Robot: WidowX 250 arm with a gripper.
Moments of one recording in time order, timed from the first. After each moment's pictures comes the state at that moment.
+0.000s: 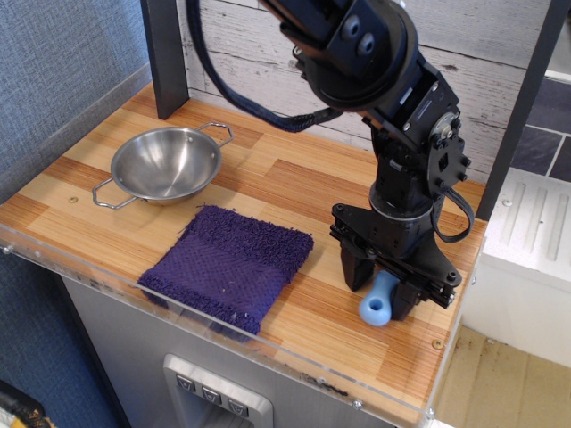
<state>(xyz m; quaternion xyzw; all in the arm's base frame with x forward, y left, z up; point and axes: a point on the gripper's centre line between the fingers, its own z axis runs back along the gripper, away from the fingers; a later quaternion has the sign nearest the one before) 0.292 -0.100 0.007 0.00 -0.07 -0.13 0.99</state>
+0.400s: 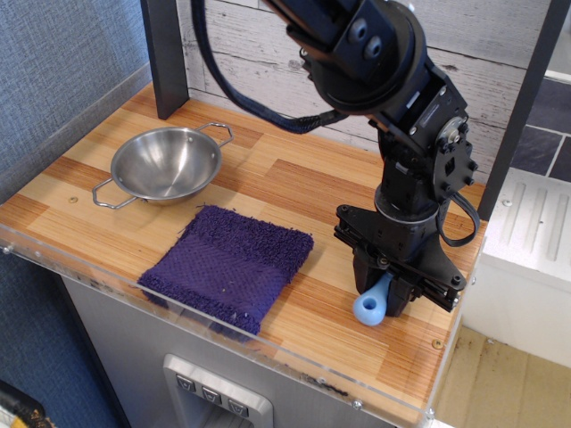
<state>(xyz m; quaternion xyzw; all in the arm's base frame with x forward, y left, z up) 0.291 -0.104 0.007 0.01 -0.07 -0.14 0.99</state>
